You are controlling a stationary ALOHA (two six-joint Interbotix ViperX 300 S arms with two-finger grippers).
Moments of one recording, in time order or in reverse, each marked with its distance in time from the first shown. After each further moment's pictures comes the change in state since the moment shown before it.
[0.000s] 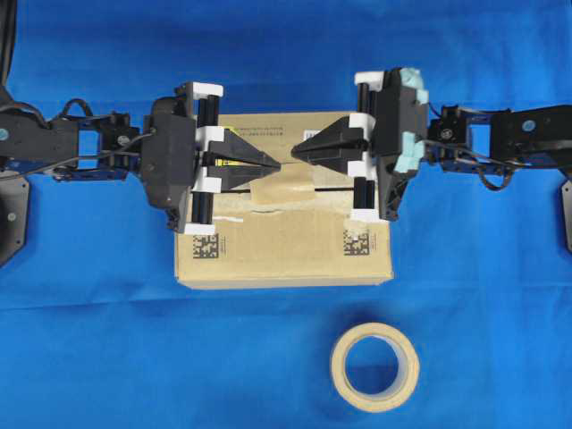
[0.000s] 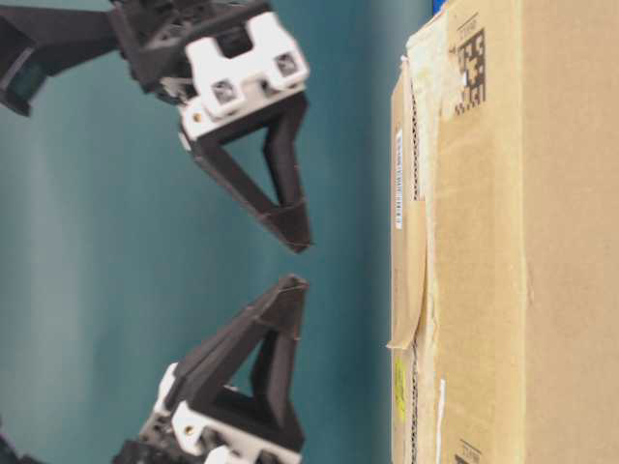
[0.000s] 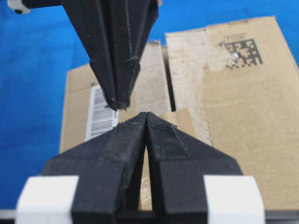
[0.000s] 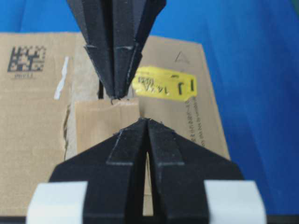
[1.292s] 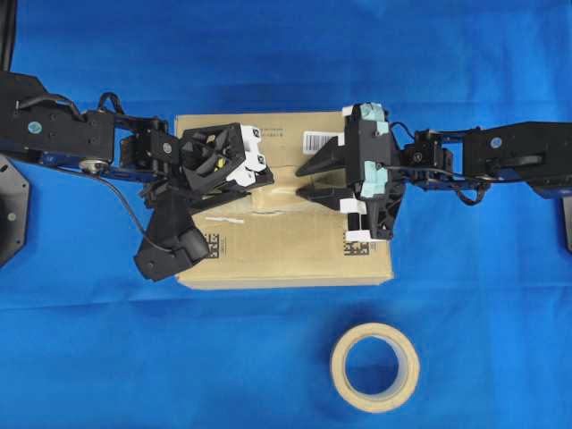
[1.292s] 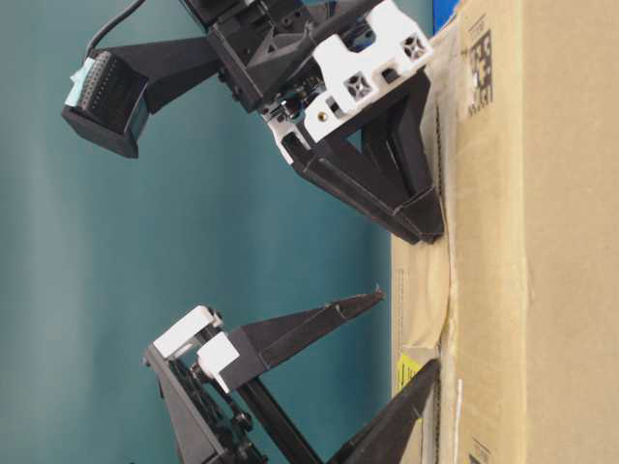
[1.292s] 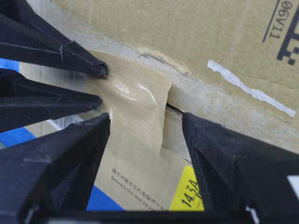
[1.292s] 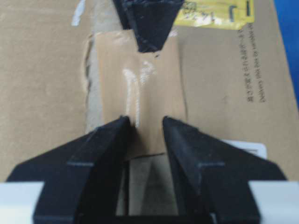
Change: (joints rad) left arm -0.006 0.063 -0.167 0.008 0.612 1.126; right arm 0.028 0.103 -0.009 -0.005 0.147 0.012
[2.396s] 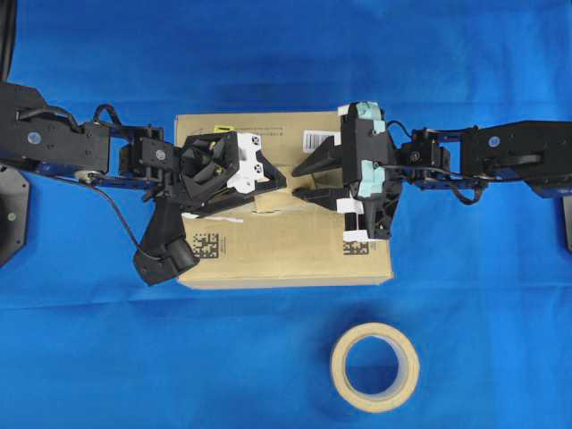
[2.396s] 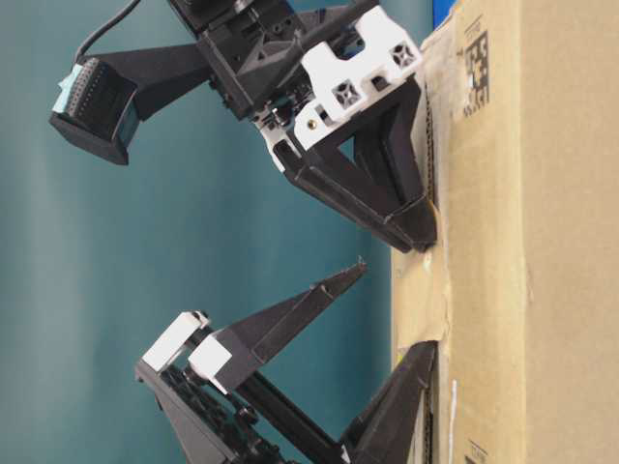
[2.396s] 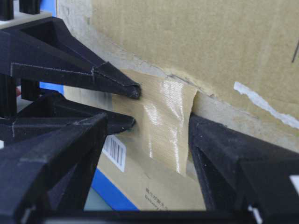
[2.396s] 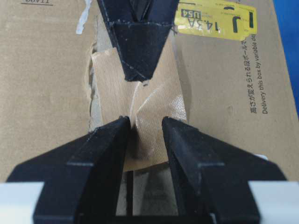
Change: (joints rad) left arm -0.011 0.008 0.067 -0.002 -0.244 0.081; right arm 0.000 0.002 -0.018 -0.005 -0.002 0.000
